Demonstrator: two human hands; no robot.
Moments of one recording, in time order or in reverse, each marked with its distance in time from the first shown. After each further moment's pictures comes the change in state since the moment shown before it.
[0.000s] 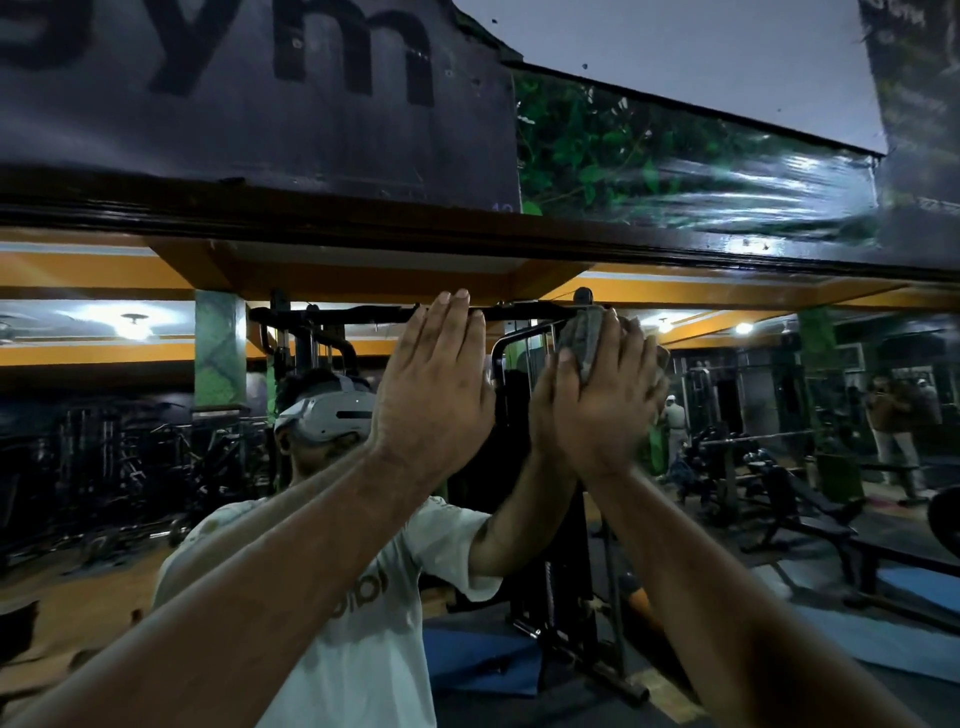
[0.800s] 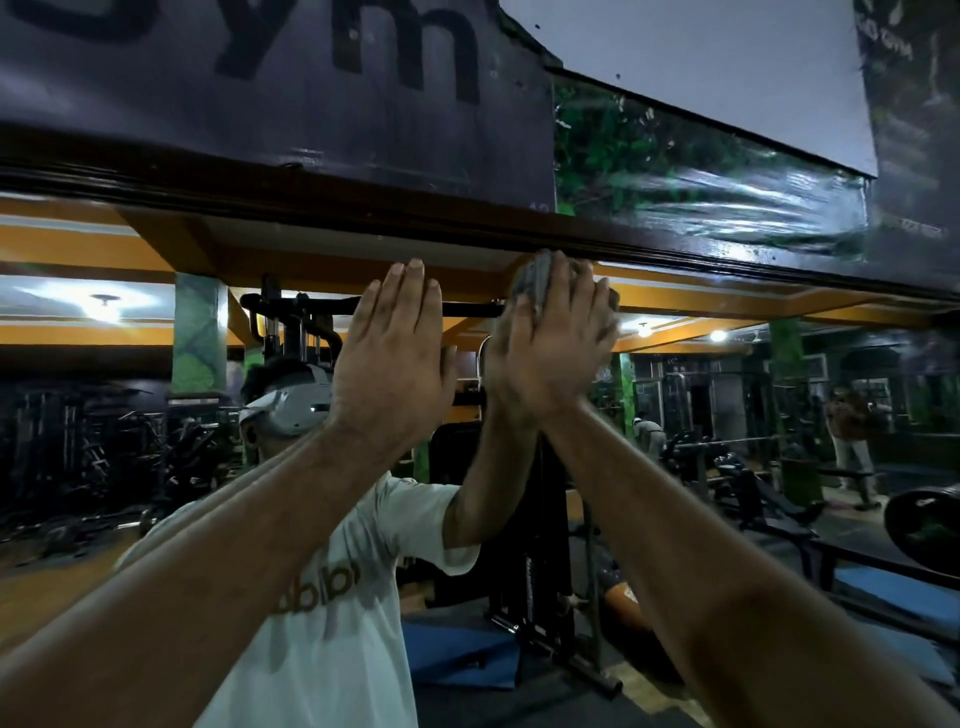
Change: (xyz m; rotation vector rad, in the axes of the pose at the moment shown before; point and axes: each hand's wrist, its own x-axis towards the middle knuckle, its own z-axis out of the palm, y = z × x) left_hand -0.020 -0.071 -0.029 0.023 0.021 -0.070; right_hand 0.012 -0.105 0.008 0.049 -0.006 -0.106
